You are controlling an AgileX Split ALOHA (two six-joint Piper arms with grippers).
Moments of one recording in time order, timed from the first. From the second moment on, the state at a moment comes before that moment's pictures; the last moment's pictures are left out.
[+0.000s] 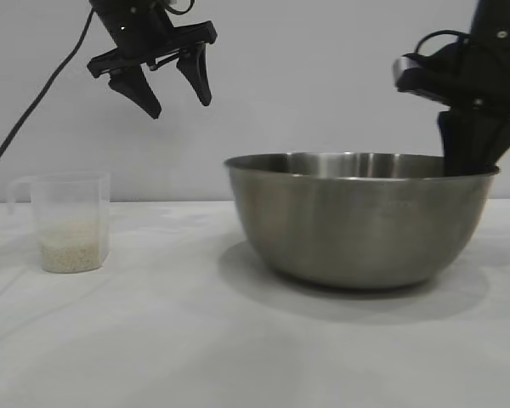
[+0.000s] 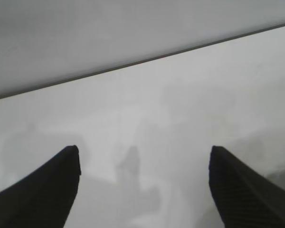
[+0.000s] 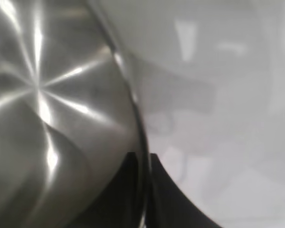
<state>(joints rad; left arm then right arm) -0.27 2.20 -1.93 -0.31 0.66 0.14 0.22 2.08 -1.55 0.32 1.21 -0.30</state>
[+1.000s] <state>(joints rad) -0.27 2.20 -1.94 -0.31 0.66 0.14 0.34 1.97 -1.55 0.33 1.14 -0.30</state>
